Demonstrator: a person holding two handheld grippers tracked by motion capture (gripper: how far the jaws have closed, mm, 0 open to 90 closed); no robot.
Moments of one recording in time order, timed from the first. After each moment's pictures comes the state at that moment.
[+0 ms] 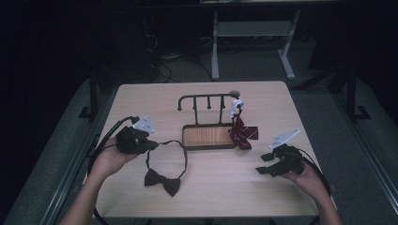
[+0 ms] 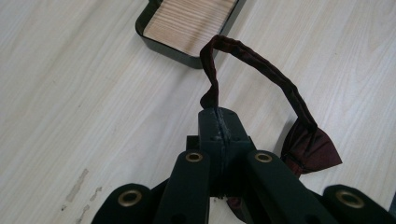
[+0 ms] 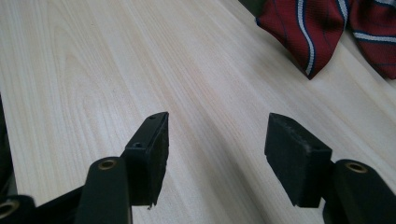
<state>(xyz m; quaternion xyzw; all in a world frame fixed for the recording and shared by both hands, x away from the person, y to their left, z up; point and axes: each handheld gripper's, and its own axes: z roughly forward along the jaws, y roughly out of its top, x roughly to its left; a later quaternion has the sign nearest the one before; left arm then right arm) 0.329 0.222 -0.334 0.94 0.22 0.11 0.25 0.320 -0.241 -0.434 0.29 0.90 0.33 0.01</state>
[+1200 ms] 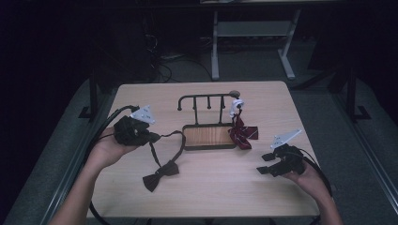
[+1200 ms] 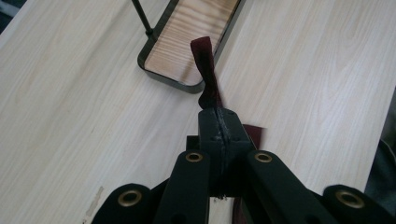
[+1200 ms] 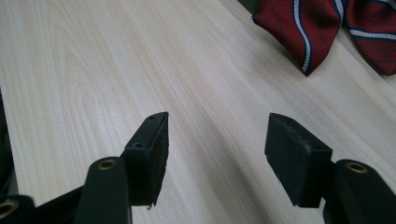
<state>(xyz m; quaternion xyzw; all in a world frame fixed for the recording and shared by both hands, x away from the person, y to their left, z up) 0.332 0.213 -0.293 0.94 0.19 0.11 0.26 0.320 -0.244 -0.434 0.29 0.90 0.33 0.01</state>
